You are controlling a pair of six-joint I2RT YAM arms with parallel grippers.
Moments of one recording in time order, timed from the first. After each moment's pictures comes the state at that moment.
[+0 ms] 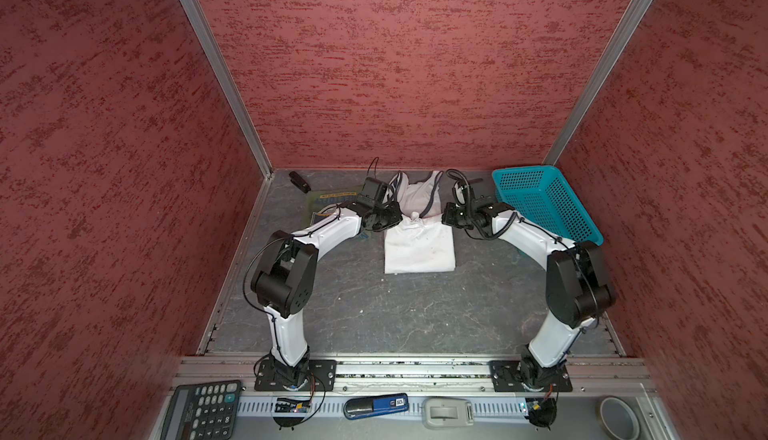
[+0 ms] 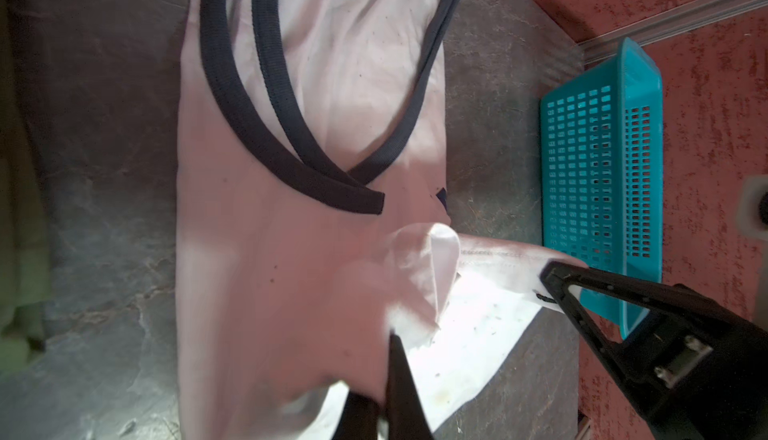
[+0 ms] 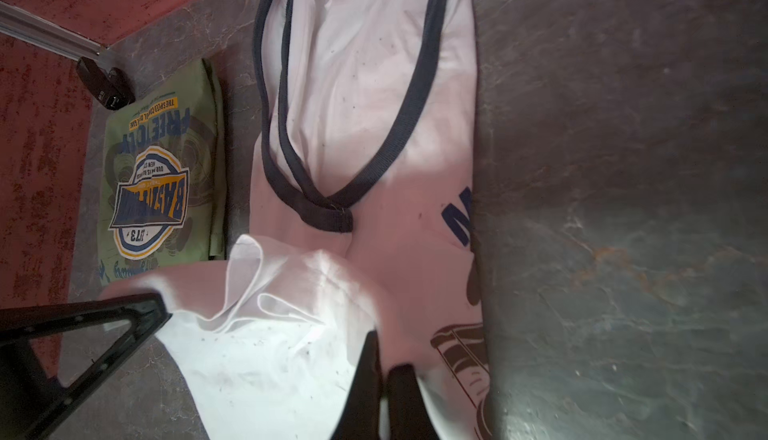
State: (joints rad) left arm -0.46 1.90 1.39 -0.32 0.29 -0.76; right arm 0.33 1.80 1.30 -0.35 -0.22 0.51
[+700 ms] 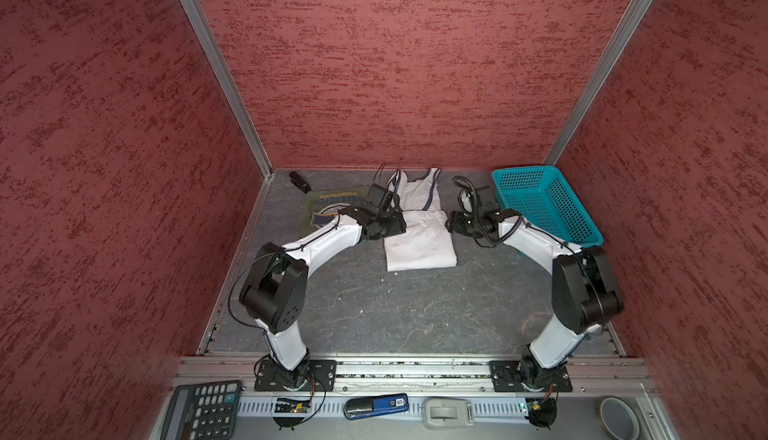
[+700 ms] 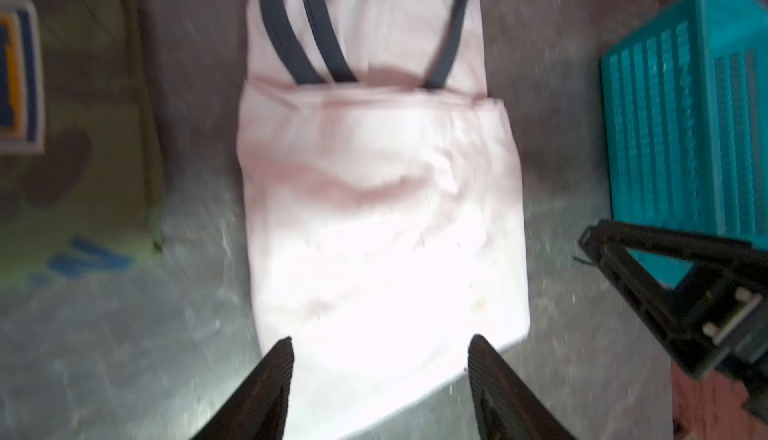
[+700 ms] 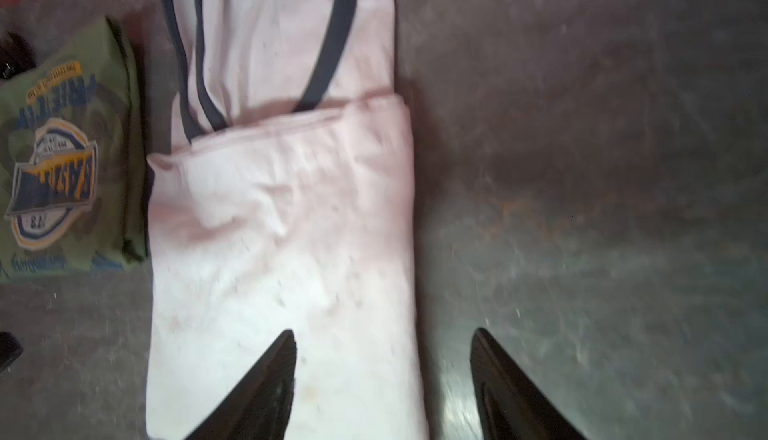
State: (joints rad) left arm -0.60 1.66 1.20 -0.45 0.09 -0.69; right arm 0.30 1.62 1.05 -0.39 -0.14 0.47
